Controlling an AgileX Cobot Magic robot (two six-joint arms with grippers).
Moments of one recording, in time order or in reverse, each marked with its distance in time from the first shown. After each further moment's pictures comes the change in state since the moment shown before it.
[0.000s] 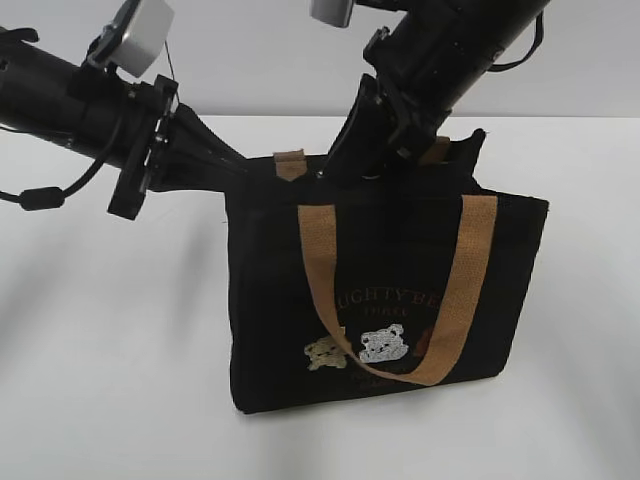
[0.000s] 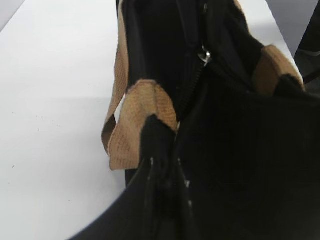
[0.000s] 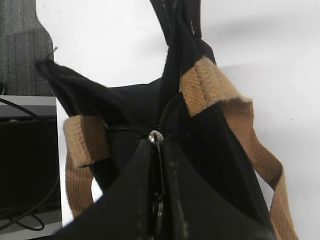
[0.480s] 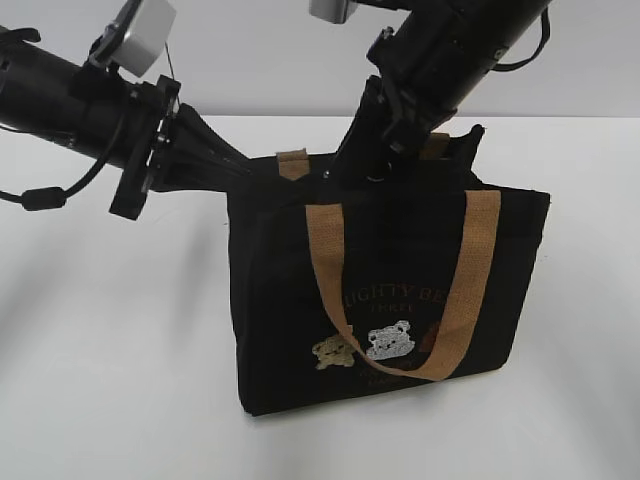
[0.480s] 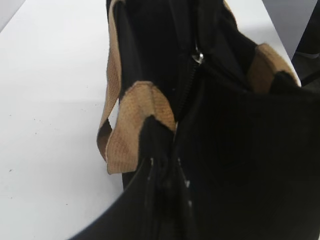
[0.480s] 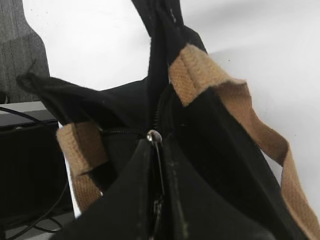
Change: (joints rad) left arm -0.005 0.001 0.000 -0.007 0.005 0.000; right arm 0.006 -0.008 0.000 -0.051 0.000 0.124
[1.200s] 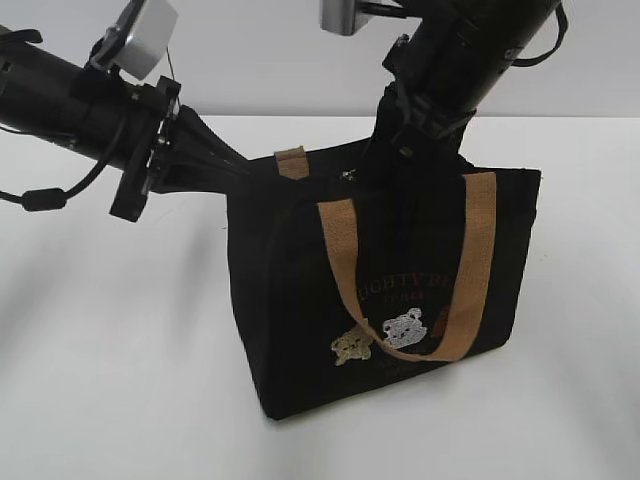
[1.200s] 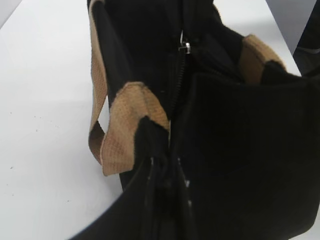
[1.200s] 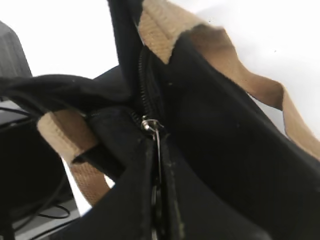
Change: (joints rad) left arm -0.001 0.000 0.000 0.016 -0.008 -0.001; right arm 0.003 -0.007 -0.002 -0.118 0.012 0.227
